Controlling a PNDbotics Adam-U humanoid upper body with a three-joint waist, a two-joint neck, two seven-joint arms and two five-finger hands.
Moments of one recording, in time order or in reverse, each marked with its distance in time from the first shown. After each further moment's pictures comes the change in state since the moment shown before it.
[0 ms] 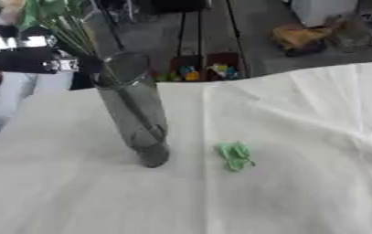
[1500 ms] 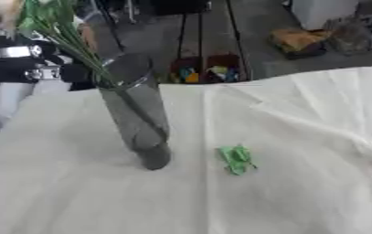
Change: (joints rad) left arm 0.067 0.051 0.028 -0.013 0.035 -0.016 -0.007; right arm 0.000 0.000 0.000 0.000 -0.005 0.002 0.002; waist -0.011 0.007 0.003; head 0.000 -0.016
